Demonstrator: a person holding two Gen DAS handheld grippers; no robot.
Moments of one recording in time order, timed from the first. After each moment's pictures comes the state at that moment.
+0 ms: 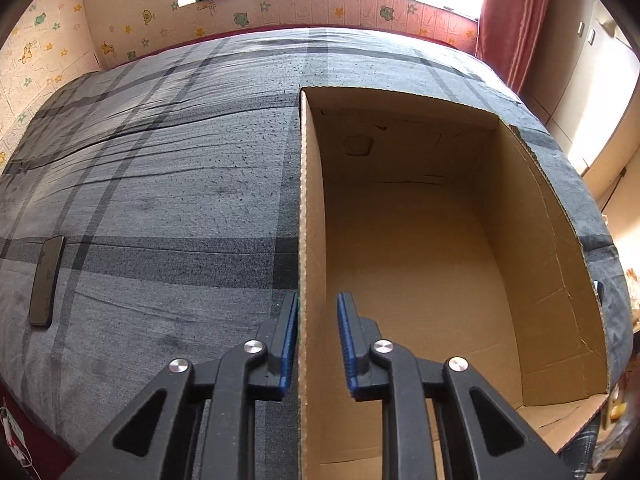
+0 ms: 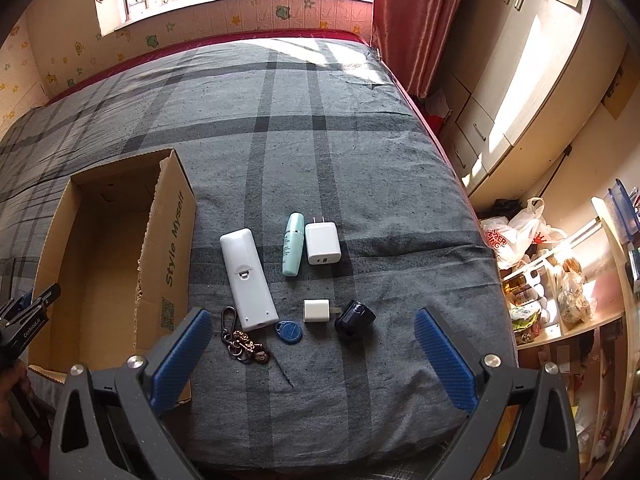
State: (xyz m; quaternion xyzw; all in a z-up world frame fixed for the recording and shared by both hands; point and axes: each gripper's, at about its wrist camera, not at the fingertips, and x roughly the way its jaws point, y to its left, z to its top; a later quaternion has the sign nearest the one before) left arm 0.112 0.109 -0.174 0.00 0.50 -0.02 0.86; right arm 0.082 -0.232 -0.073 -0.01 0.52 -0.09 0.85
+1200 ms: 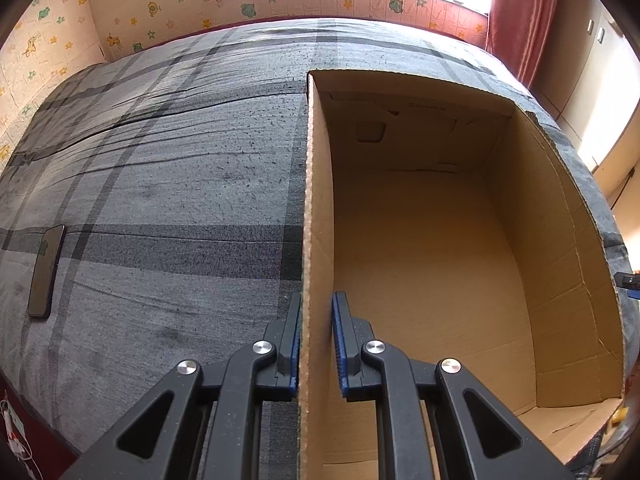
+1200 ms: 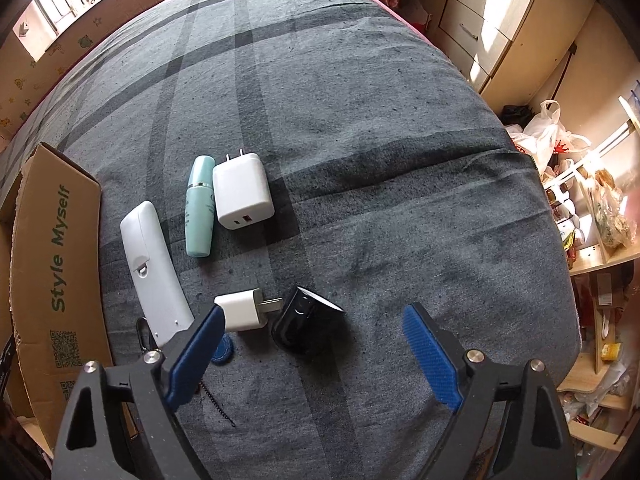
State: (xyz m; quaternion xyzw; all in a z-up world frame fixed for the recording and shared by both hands) left arm 0.114 0.111 -0.184 0.00 0.51 -0.01 0.86; right arm 0.122 -0.331 -0.196 0.11 0.60 -0.12 0.78
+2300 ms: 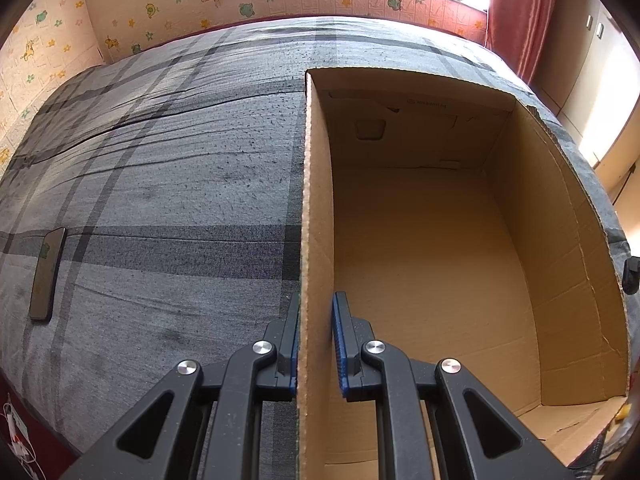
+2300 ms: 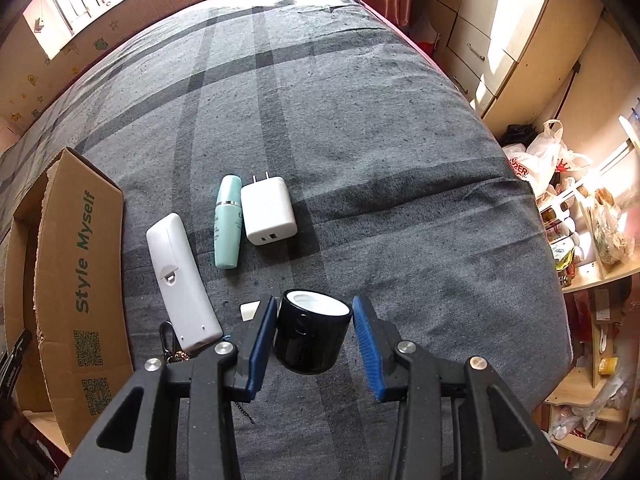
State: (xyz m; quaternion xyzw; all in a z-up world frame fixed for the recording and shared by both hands) left arm 0.114 0.110 -0.186 0.00 0.51 -0.01 0.86; right arm 0.118 -0.311 -0.155 0.09 0.57 -0.10 0.81
